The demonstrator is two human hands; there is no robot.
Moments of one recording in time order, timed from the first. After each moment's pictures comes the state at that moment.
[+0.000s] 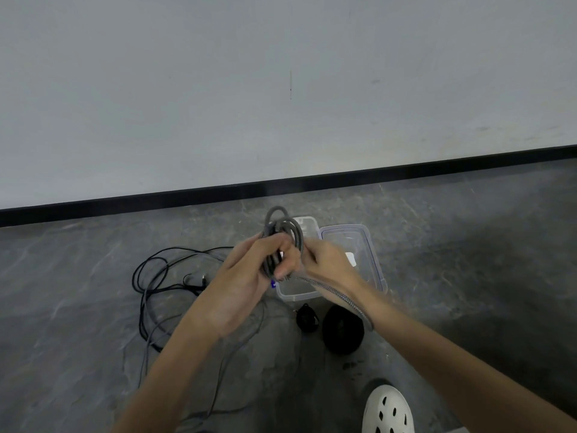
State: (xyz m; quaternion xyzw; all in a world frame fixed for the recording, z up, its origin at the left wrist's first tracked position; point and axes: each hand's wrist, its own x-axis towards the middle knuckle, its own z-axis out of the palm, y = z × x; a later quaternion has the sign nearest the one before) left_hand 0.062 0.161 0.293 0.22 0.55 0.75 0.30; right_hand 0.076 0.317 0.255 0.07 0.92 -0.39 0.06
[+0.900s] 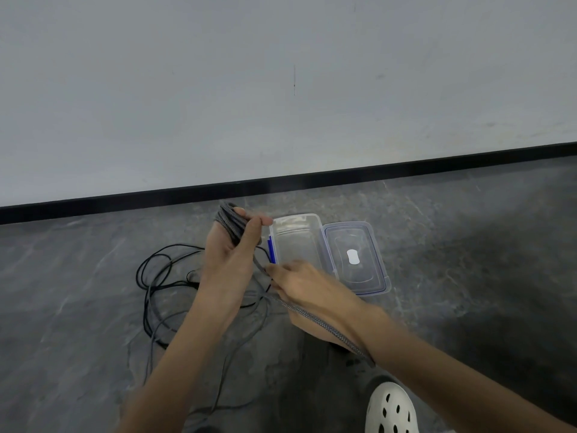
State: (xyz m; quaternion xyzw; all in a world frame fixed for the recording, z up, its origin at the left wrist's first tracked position) left_hand 0.053 0.157 0.280 0.07 0.67 0.74 0.05; right_hand 0.090 0.283 0.248 -0.19 0.96 -0.17 0.07
